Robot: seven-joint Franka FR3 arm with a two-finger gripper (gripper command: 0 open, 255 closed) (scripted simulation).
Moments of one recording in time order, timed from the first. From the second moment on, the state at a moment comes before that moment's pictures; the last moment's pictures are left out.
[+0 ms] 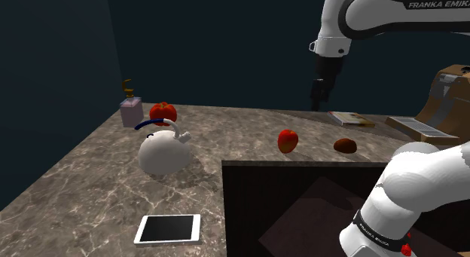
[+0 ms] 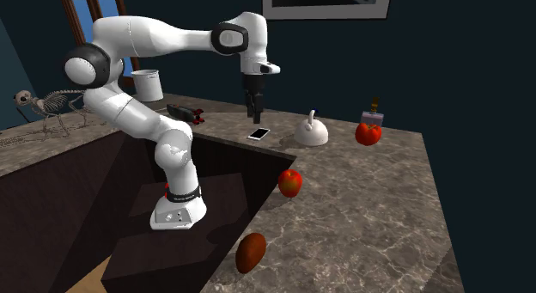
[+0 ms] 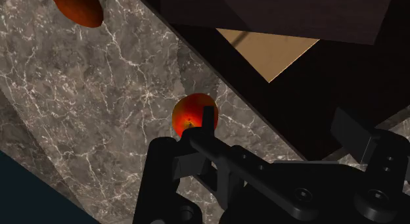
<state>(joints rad) -0.02 -0.82 0.03 -2.43 -0.09 1.56 -0.10</state>
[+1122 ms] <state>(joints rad) -0.04 -0.38 -0.25 -2.41 -0.04 2.01 -0.39</state>
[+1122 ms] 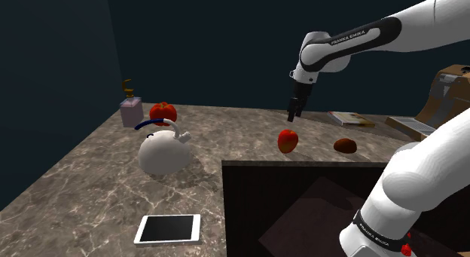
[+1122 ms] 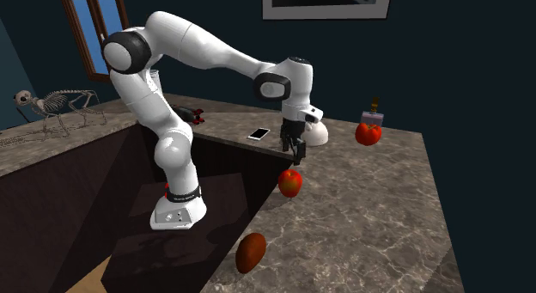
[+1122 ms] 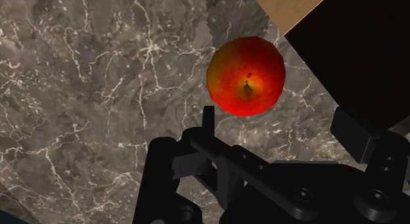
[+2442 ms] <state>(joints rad) -0.03 -0.31 -0.27 -2.47 -0.03 2.14 -0.41</state>
